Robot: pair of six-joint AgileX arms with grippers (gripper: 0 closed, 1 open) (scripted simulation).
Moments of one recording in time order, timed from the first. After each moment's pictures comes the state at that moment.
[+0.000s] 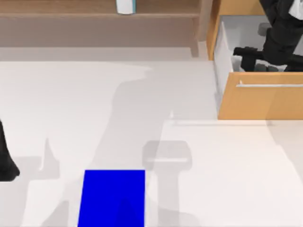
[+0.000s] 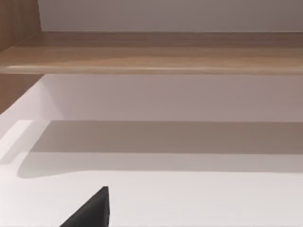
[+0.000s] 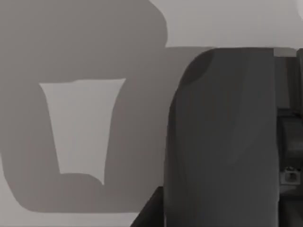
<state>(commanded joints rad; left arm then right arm) 0.00 0.00 0.00 0.00 0.00 0.00 0.14 2.46 2.08 -1.09 0.05 0.44</state>
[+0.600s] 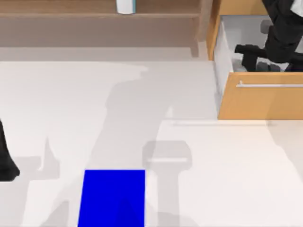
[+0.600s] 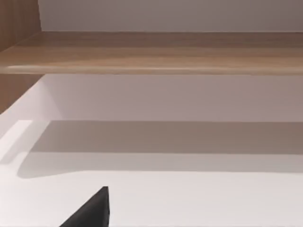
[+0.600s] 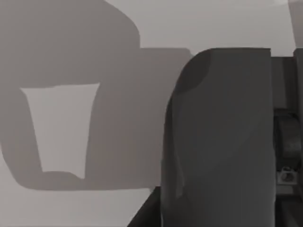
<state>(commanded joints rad) 0.00 0.00 0.00 0.00 0.00 0.00 0.15 2.44 2.08 -1.11 0.06 0.46</state>
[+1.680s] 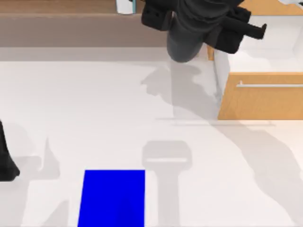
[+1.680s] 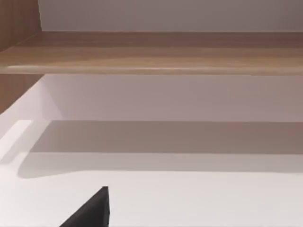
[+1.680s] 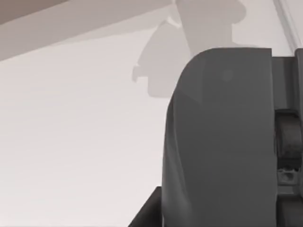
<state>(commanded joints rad) 0.00 0.00 0.00 0.00 0.00 0.00 0.78 1.95 2.11 -1.27 0.39 1.01</state>
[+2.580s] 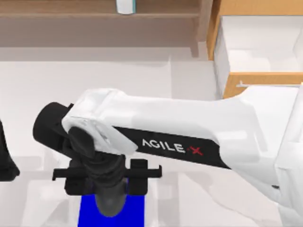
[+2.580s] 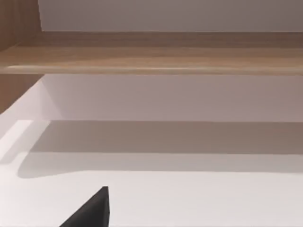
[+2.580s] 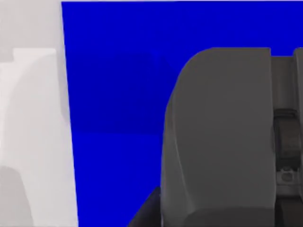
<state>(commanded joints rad) 0.00 0.00 0.00 0.00 0.00 0.00 1.09 2.33 1.89 -1.09 0.10 1.10</state>
